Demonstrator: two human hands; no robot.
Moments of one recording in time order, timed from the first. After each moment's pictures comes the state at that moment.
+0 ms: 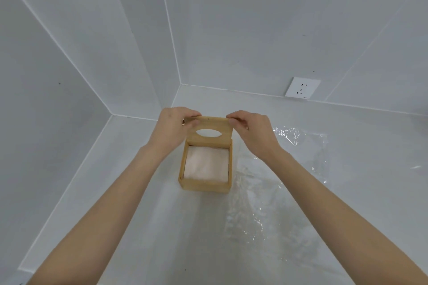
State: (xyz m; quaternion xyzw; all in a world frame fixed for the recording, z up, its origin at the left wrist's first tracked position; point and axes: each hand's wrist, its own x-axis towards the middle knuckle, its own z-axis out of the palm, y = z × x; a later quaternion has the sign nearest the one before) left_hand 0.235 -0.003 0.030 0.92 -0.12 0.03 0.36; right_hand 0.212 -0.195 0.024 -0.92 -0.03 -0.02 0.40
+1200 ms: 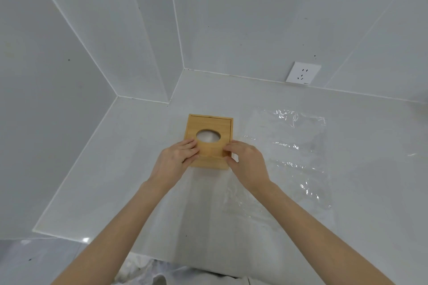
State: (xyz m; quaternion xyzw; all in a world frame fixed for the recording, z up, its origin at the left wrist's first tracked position) left_hand 0.137 0.020 -0.061 0.94 -0.19 0.01 0.28; right_hand 0.116 -0.175 -0.032 -0.95 -0.03 0.03 0.32
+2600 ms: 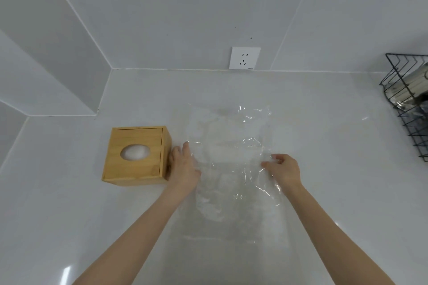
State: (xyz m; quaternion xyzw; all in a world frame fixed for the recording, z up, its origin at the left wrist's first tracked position) left_hand 0.161 -0.159 -0.107 0.95 -0.01 -0.20 0.24; right_hand 0.101 -0.385 -0.093 -0.73 0.46 0.08 0.51
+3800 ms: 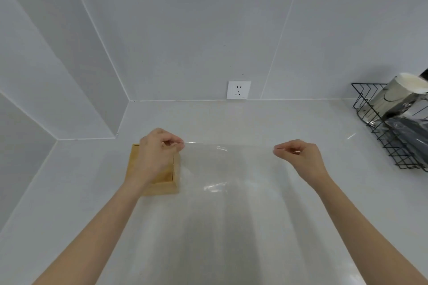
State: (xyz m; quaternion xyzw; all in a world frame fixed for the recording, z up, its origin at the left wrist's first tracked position) left_hand 0.172 -0.093 0.025 0.87 -0.08 -0.01 0.48; right_hand 0.073 -0.398 0.015 -0.81 0.23 -0.08 0.53
